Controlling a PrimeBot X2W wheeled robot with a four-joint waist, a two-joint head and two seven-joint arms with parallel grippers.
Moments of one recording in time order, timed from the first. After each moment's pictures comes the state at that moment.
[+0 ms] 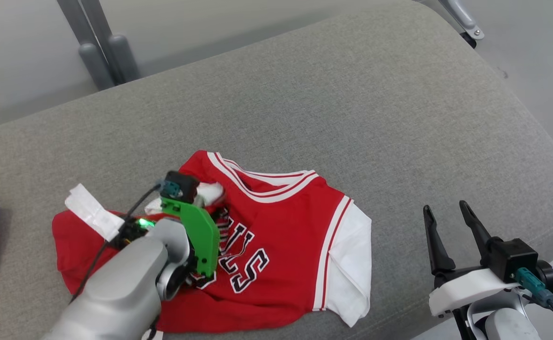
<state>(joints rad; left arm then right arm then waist) -0.68 0.28 -0.99 0.71 -0.91 0.01 0.21 -0.05 -0.06 0.01 0.21 0.10 0.13 -0.26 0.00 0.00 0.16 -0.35</state>
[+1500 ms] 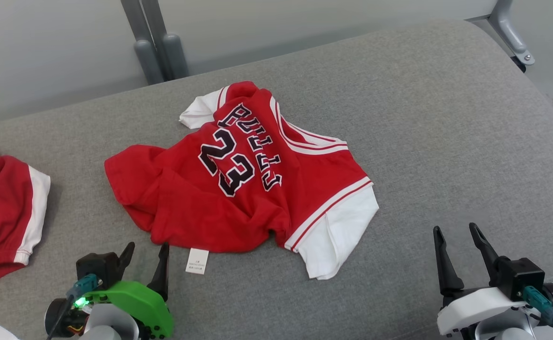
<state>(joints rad) -0.27 0.49 -0.76 0.35 -0.91 0.27 -0.21 0.02 -0.06 -0.03 0.21 0.10 0.13 -0.26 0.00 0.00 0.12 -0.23</state>
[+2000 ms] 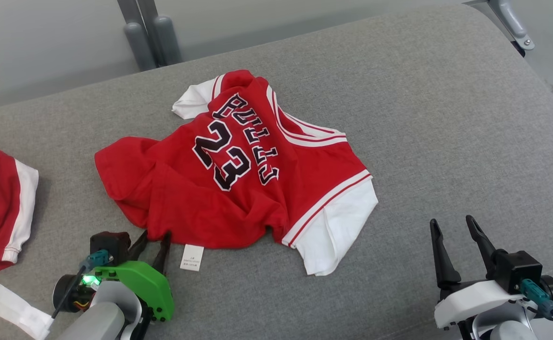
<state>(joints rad) -0.40 0.42 -0.82 0.56 -0.89 0.12 -0.19 -0.01 -0.06 -0.01 0.22 0.10 0.13 -0.26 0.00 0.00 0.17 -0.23</state>
